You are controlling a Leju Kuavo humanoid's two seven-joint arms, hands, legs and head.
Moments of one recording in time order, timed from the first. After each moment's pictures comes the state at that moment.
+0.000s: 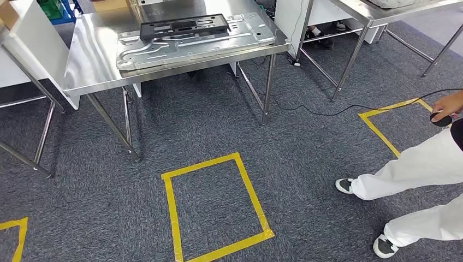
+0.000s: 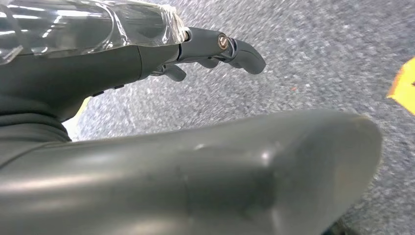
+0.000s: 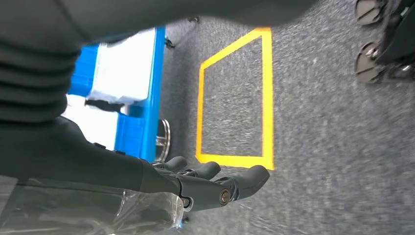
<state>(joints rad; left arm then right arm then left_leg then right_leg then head) -0.13 -0.05 -1.19 -0.23 0.69 0.52 0.05 -0.08 0.01 0.51 -0.24 -0.42 -0.19 0.42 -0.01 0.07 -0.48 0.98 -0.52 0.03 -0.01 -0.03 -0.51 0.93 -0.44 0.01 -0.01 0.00</state>
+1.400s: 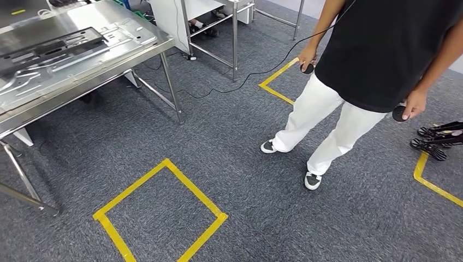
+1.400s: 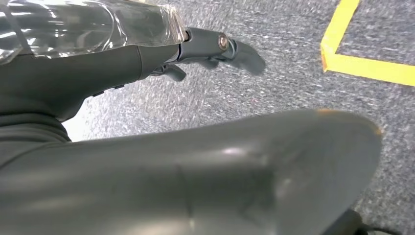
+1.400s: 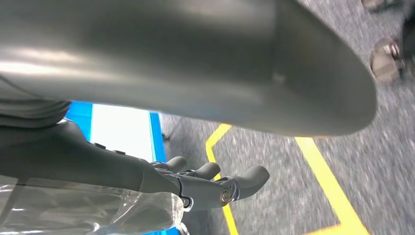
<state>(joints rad) -0.12 -0.04 -1.19 -0.23 0.68 0.51 0.07 -0.08 0.01 0.51 -0.24 -0.43 -0.19 0.42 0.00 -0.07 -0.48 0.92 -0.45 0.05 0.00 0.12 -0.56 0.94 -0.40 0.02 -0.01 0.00</state>
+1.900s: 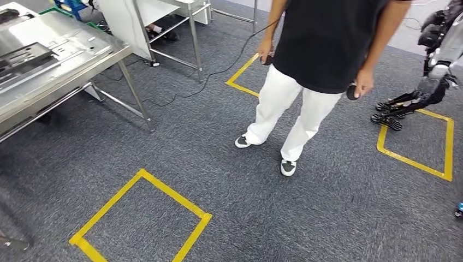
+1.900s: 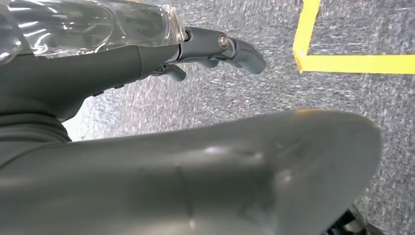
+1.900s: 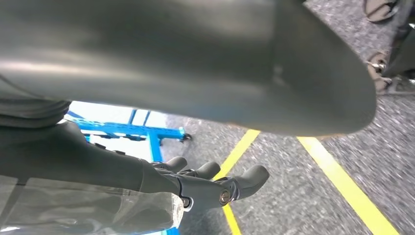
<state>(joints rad) -0.12 -0.04 -1.19 -0.23 0.68 0.51 0.07 -0.08 0.02 0.51 -0.23 -0.44 -0.19 0.42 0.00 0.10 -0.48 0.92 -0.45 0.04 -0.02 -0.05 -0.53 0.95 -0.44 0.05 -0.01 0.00</state>
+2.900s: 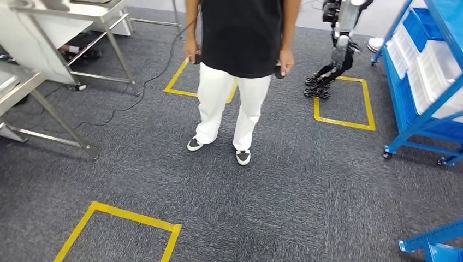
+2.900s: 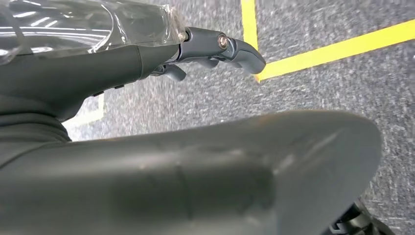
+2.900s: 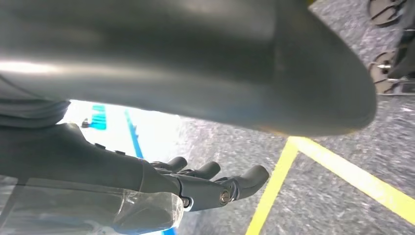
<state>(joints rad) -0.12 -0.04 -1.19 -0.23 0.69 0.49 0.07 -0.08 0.02 0.51 -0.23 -0.45 -0.20 0.42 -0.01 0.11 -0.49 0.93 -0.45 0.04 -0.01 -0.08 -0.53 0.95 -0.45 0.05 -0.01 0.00</state>
